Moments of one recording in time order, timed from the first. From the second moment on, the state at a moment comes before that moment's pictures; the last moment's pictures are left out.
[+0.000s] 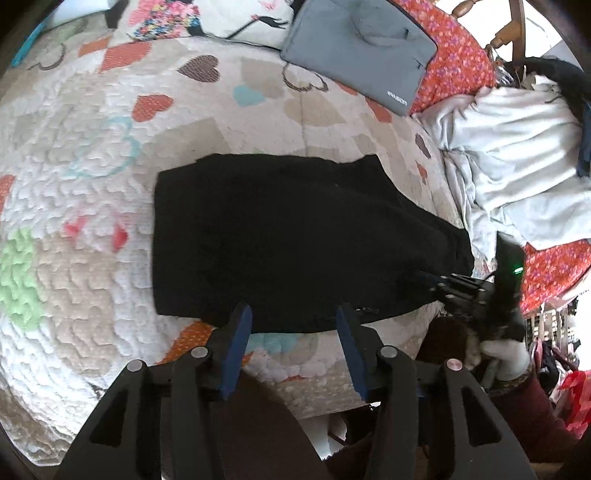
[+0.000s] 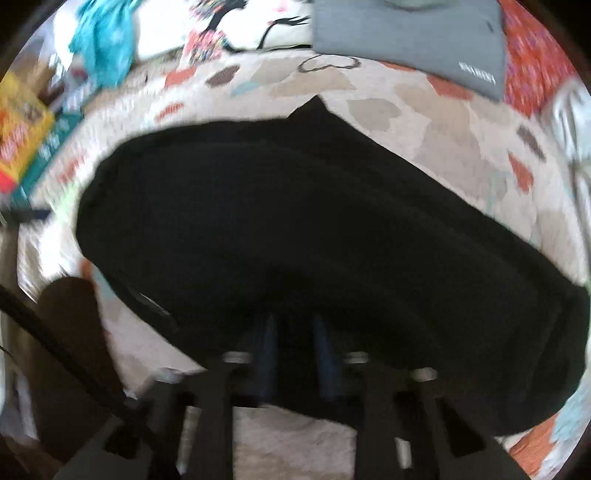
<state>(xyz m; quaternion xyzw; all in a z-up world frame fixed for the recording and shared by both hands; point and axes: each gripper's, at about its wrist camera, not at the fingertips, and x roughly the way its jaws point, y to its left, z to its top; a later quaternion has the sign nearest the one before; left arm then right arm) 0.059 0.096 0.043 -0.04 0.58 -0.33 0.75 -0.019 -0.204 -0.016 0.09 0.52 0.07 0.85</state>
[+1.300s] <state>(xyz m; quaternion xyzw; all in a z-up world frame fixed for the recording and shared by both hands) 0.047 -0.035 -0.013 -0.01 0.58 -0.34 0.74 0.106 -0.242 0.035 0.21 0.48 0.09 0.85</state>
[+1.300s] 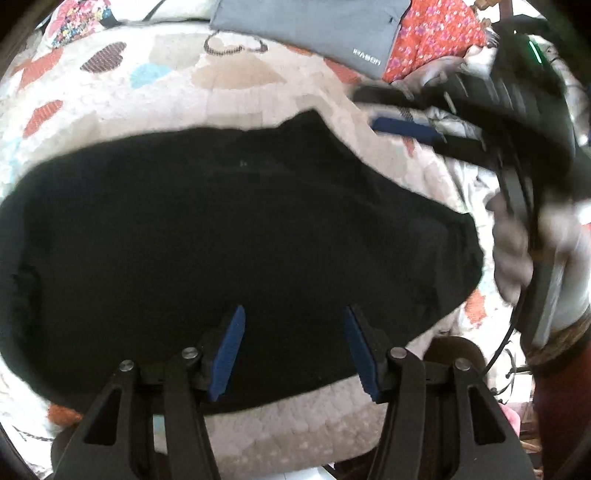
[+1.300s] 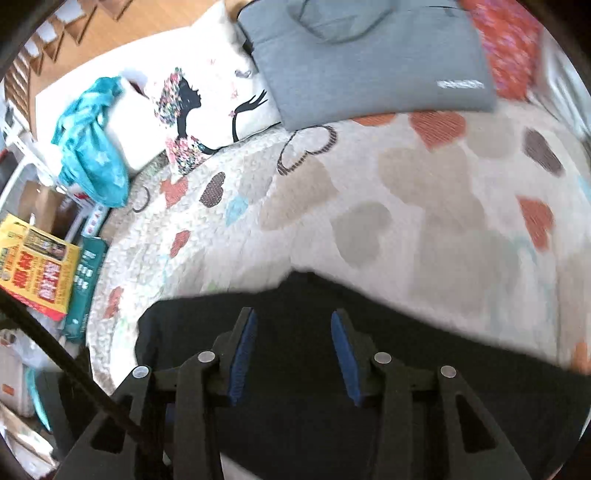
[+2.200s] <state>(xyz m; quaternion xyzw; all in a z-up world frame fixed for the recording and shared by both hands) 0.014 -0.031 -0.019 0.00 0.50 -0.38 0.78 0.149 -0.217 0.008 0.20 0.55 0.08 0.80</state>
